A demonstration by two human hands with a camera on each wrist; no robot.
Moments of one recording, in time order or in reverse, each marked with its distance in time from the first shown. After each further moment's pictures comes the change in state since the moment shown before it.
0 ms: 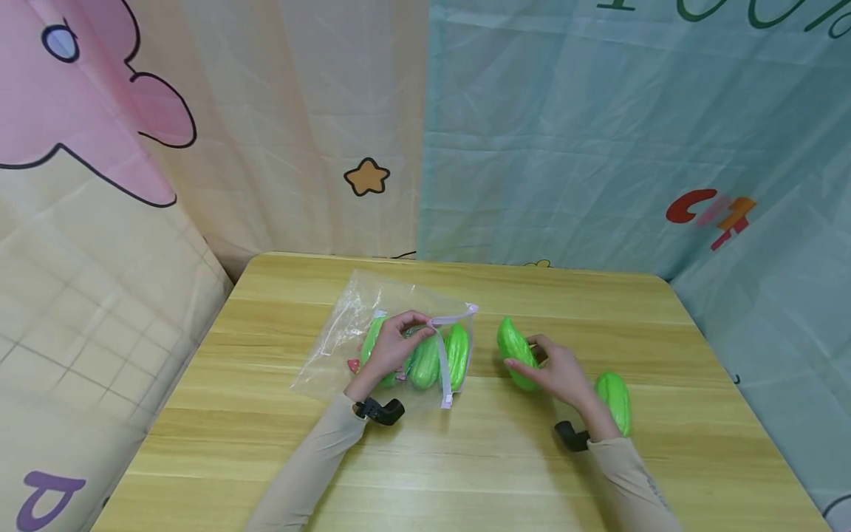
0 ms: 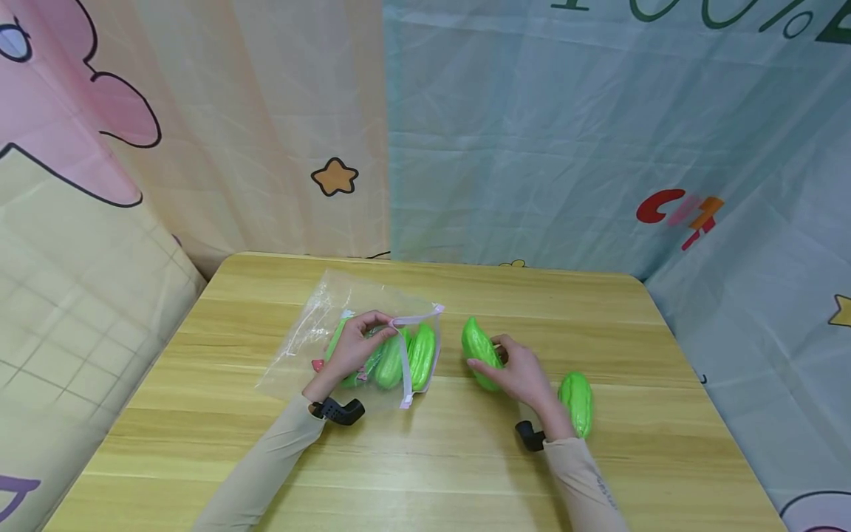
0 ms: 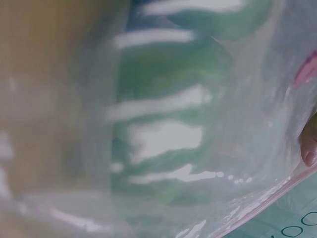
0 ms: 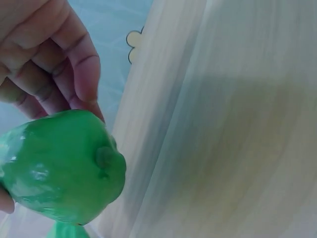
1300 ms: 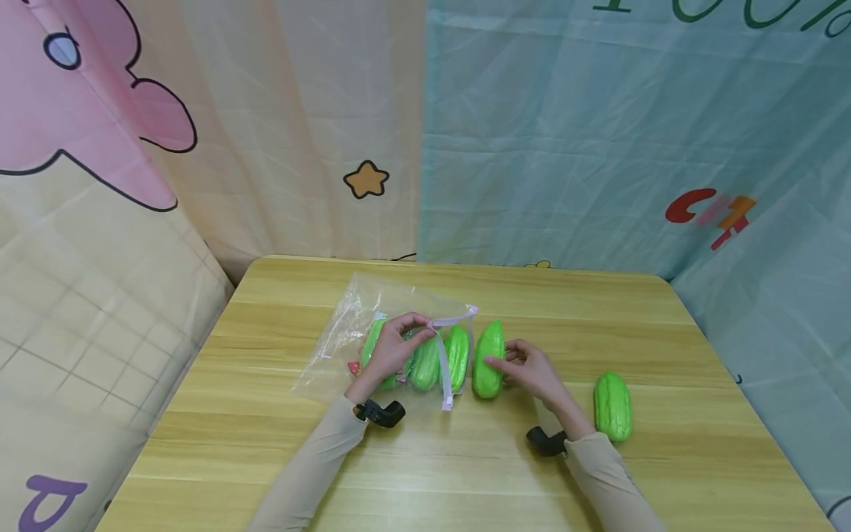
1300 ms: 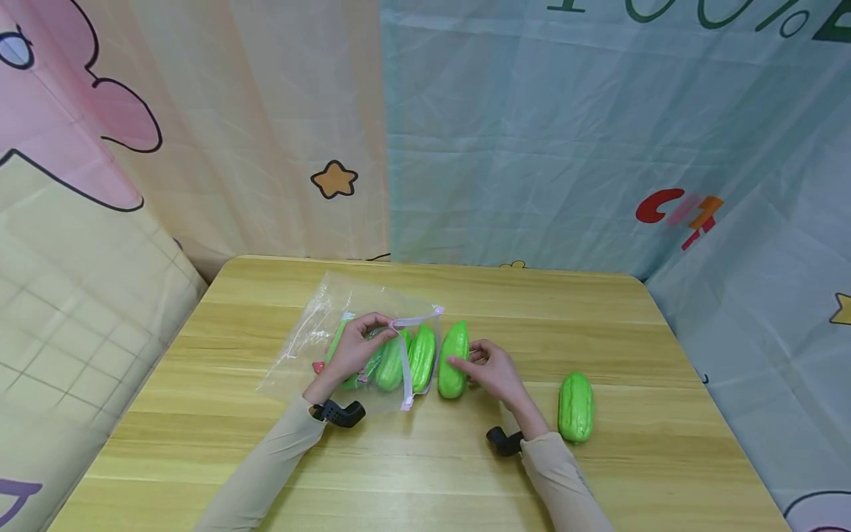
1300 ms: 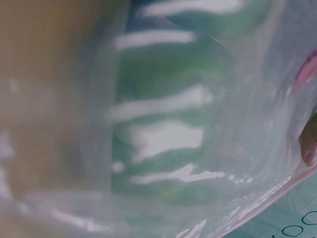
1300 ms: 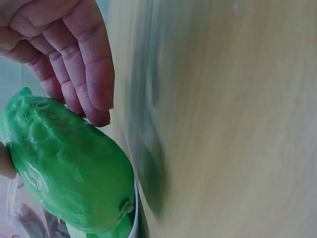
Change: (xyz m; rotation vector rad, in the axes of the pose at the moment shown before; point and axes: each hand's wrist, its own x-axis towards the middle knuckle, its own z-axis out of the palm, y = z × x) left_hand 0.000 -0.001 0.000 0.005 -0.004 0.019; right_hand 0.011 -0.024 0.030 0.470 -0.082 0.246
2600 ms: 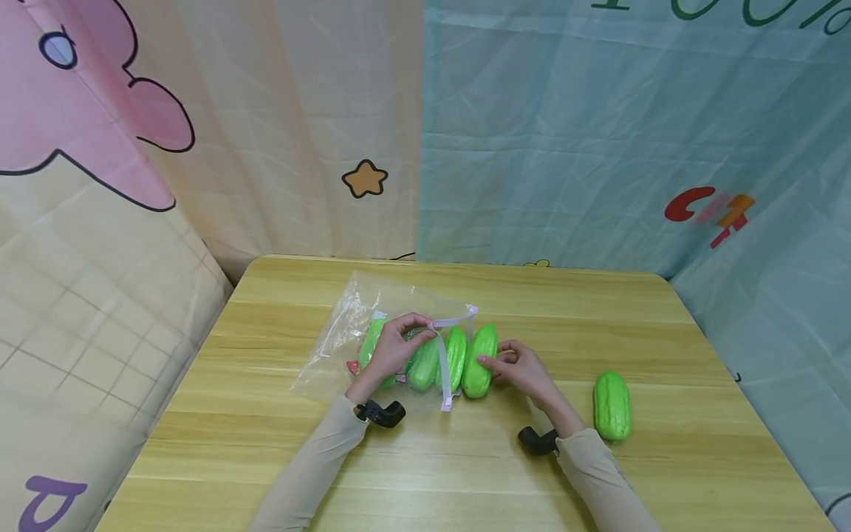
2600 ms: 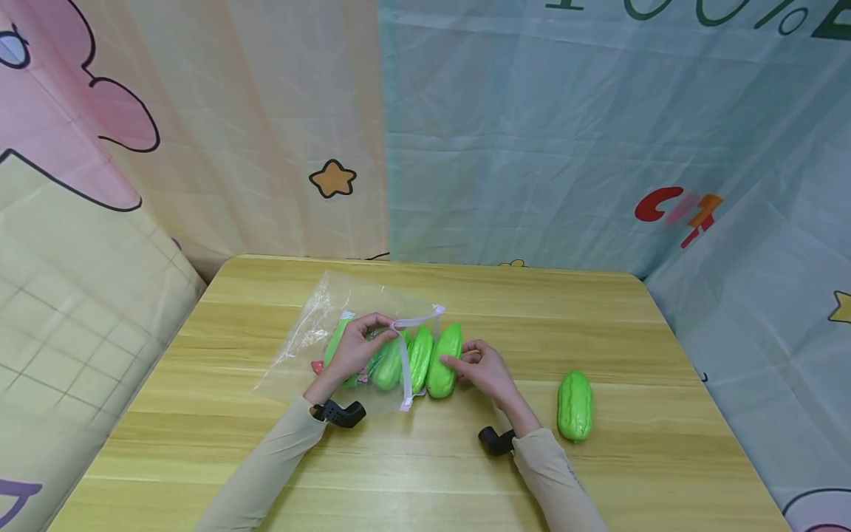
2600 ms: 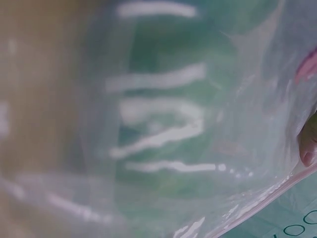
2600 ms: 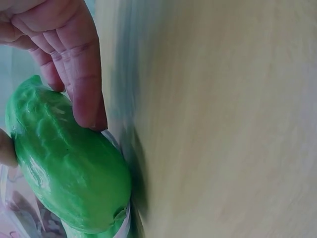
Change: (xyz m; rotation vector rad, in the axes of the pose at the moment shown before) left_hand 0.000 0.001 0.003 0.018 -0.002 -0.012; right_hand 0.004 0.001 0.011 0.127 -0.045 0.069
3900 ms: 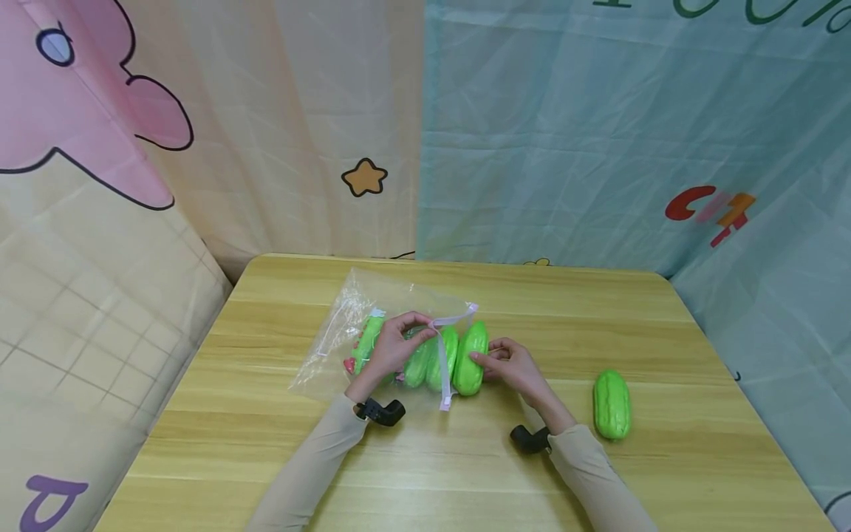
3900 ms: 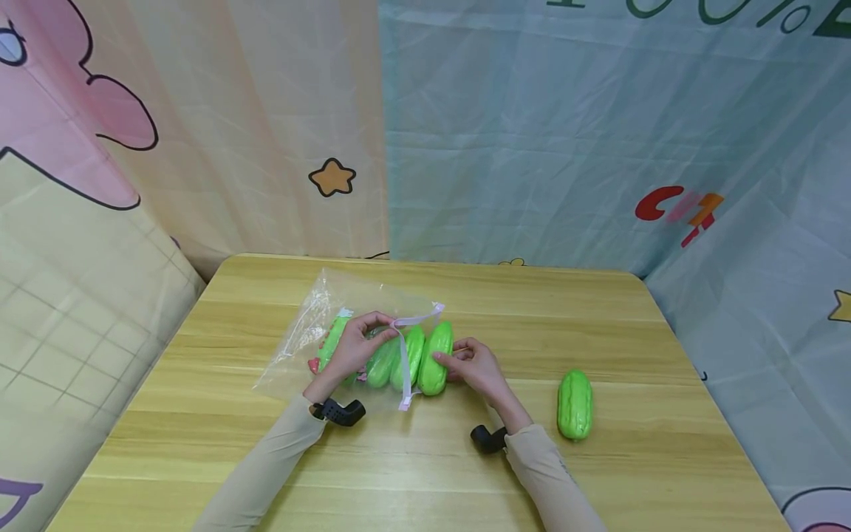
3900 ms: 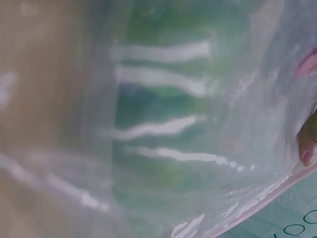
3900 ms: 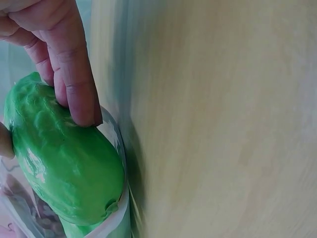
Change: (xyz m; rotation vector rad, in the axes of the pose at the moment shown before) left_hand 0.001 0.005 0.001 -0.025 -0.007 -0.011; right_hand 0.005 -0.003 0.012 0.084 0.005 -0.006
